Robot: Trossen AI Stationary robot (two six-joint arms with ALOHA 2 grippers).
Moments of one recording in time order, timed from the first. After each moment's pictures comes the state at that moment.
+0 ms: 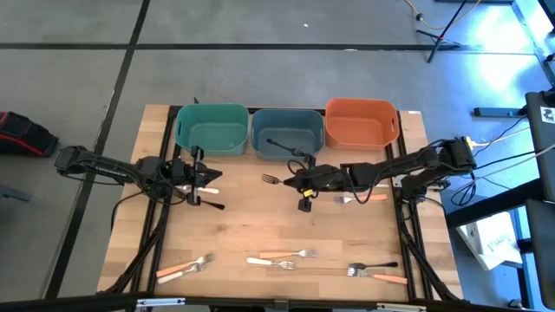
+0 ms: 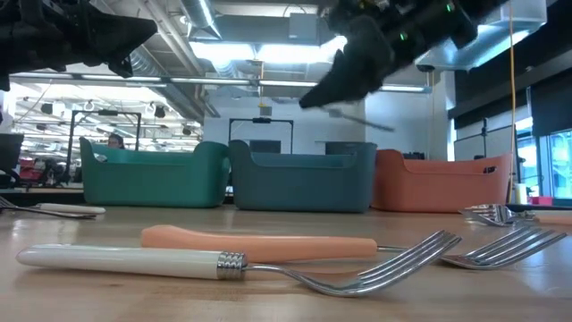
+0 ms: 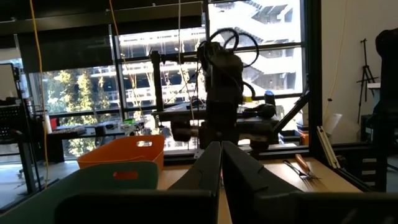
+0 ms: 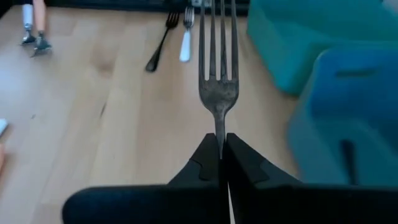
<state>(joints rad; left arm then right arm) -0.12 0.41 0.01 0.64 -0.17 0.11 0.10 1.54 0.90 0.11 0.22 0.00</state>
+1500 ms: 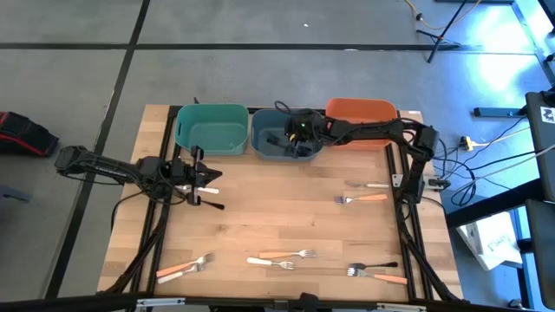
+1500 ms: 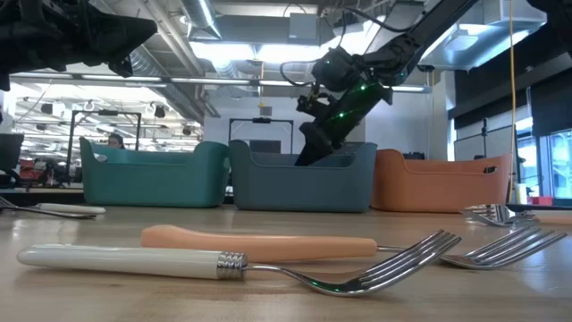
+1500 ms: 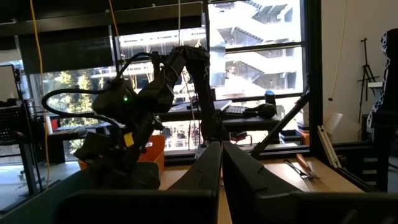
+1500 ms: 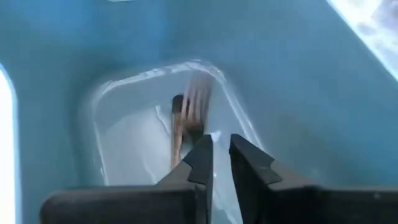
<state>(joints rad) -0.12 0.41 0.01 0.64 -0.17 0.12 -0.41 1.85 1.15 -0.01 0.07 -0.16</state>
